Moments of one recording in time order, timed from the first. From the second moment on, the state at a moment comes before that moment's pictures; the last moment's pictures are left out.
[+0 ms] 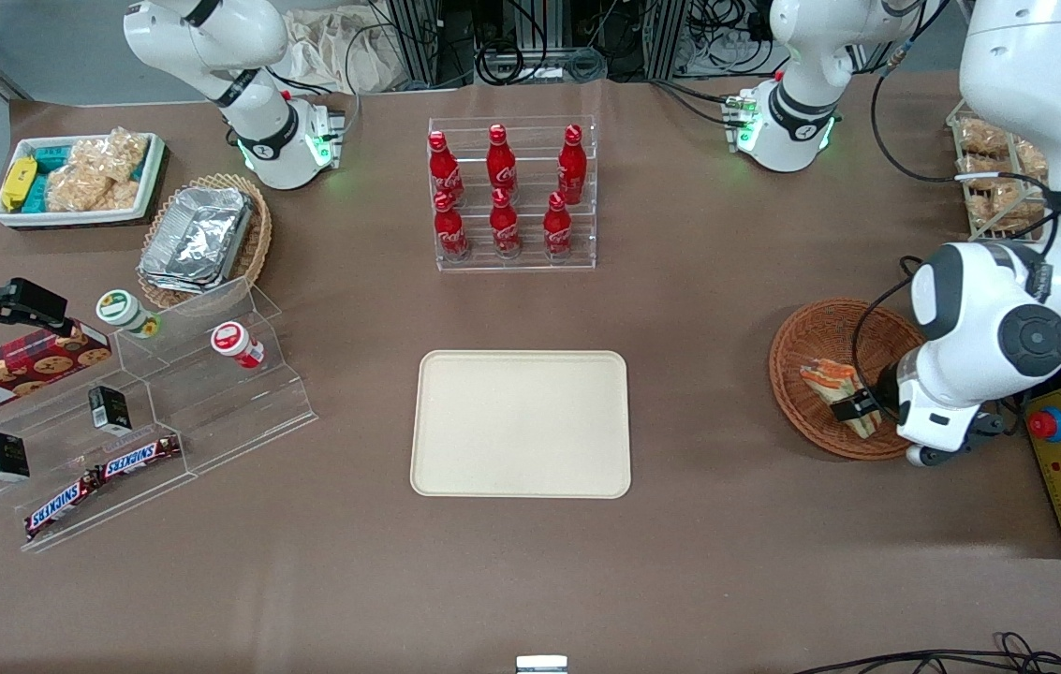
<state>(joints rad) 0.06 0.39 -0.10 -1.91 0.06 2.22 -0.50</state>
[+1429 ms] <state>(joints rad) 0.07 0.33 -0.17 -1.45 0.04 1.60 -0.55</state>
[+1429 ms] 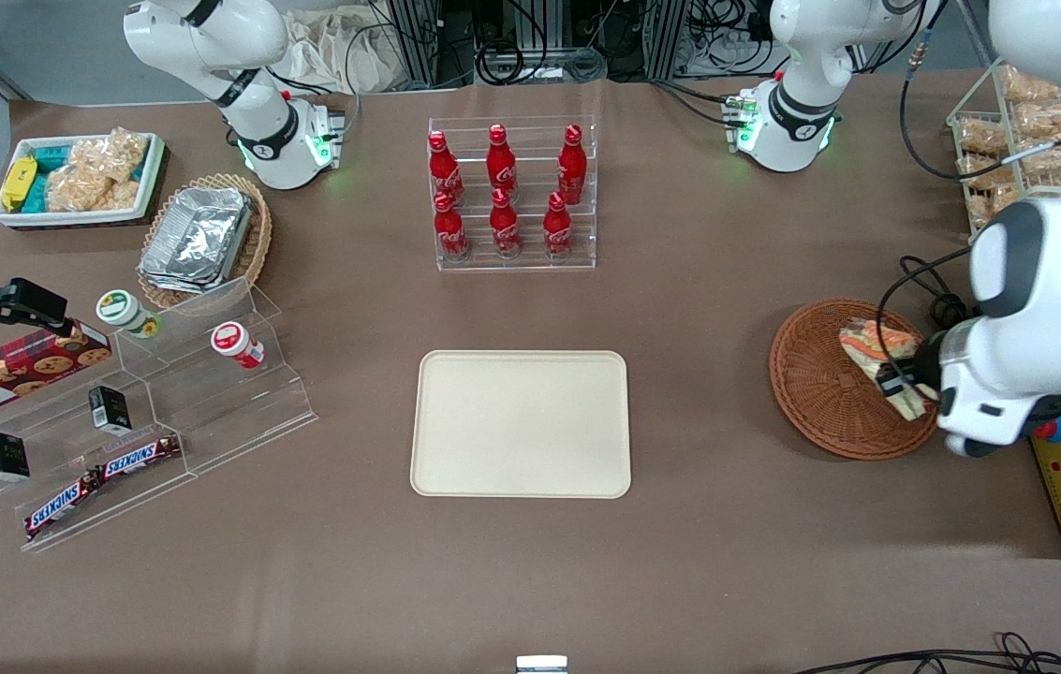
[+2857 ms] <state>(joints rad) -0.34 0.74 -0.29 -1.32 0.10 2.03 -0.52</state>
